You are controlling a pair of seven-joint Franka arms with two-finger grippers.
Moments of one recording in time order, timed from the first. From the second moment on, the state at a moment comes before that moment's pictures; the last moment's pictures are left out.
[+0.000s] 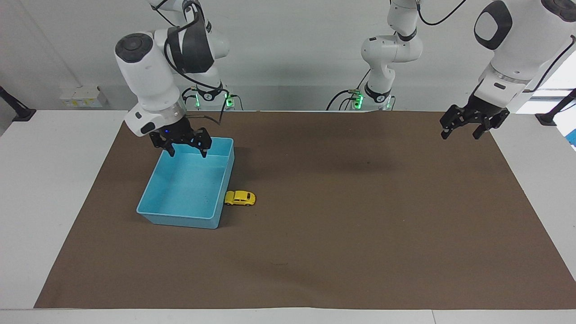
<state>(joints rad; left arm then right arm) -0.01 -0.04 -0.06 -1.56 -0.01 1.55 0.06 0.21 0.22 0.01 -1.73 0.02 1.97 0.38</state>
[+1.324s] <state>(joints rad) -0.01 -0.05 -0.04 -1.56 -0.01 1.53 0.06 0.31 0.38 0.01 -1.75 0.00 2.13 1.86</state>
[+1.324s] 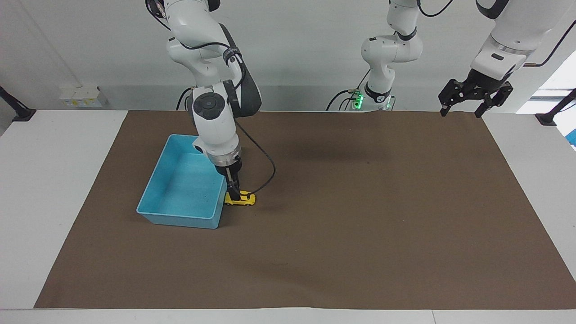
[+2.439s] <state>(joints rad) -0.01 -0.05 -0.04 -1.56 -0.01 1.53 0.06 0.37 0.44 0.01 -1.77 -0.12 2.11 2.01</state>
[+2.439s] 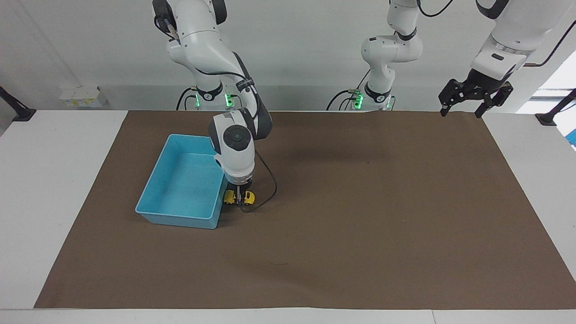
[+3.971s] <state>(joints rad) -0.01 -0.05 -0.04 -1.56 -0.01 1.53 0.06 0.43 0.19 0.00 -1.65 -0.23 1.73 1.29</state>
